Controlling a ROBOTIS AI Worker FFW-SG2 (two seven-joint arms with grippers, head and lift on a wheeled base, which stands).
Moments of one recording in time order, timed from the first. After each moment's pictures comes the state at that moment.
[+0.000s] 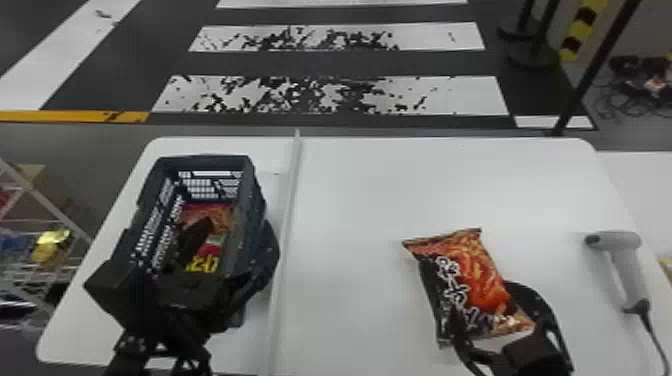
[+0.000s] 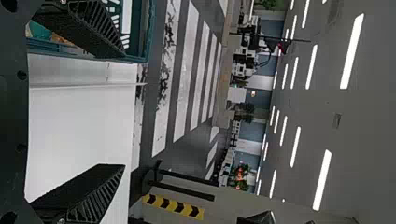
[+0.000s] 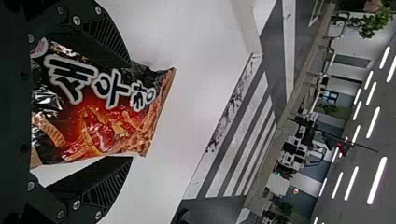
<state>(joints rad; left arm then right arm) 0.71 0.17 0.00 -2.20 0.25 0.06 -0.06 0.69 -0.27 0.23 -2.03 0.27 0.19 -0.07</state>
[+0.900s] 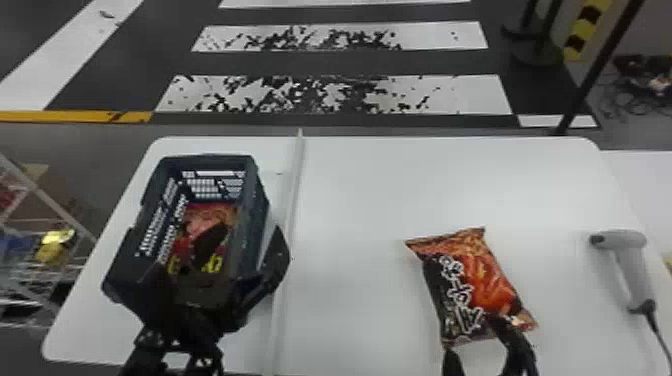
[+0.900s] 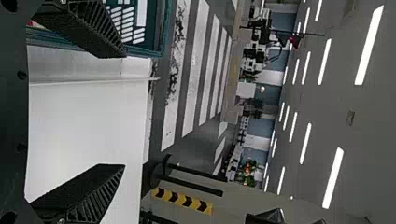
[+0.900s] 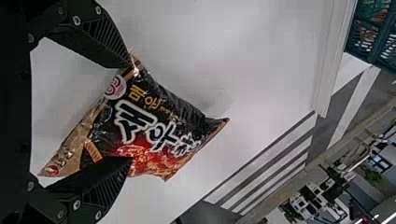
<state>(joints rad) 0.67 0.17 -0.01 -2.13 0.27 0.06 -0.08 0.60 -0.42 0.54 -2.01 0.55 0.55 -0.22</state>
